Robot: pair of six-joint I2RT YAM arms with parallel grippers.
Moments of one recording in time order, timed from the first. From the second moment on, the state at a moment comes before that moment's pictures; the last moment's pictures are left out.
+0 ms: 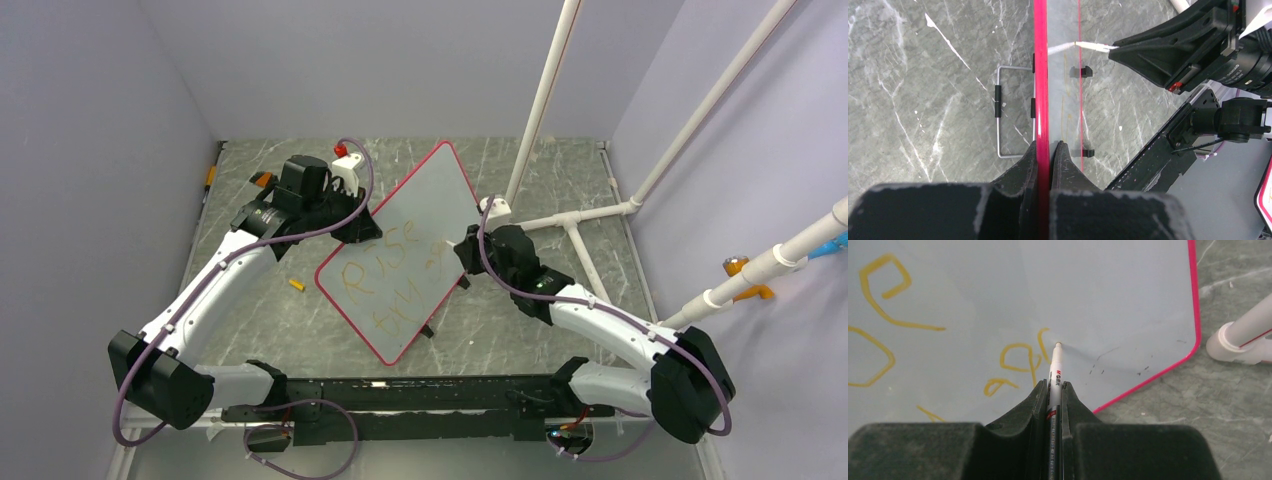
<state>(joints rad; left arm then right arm) -0.45 1.26 1.24 -0.64 0.41 -0.18 0.68 1.12 0.62 0.11 0.12 0.32</state>
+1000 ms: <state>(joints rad) -0.44 1.26 1.24 -0.64 0.41 -0.18 0.68 1.15 0.63 0.12 0.13 0.31</state>
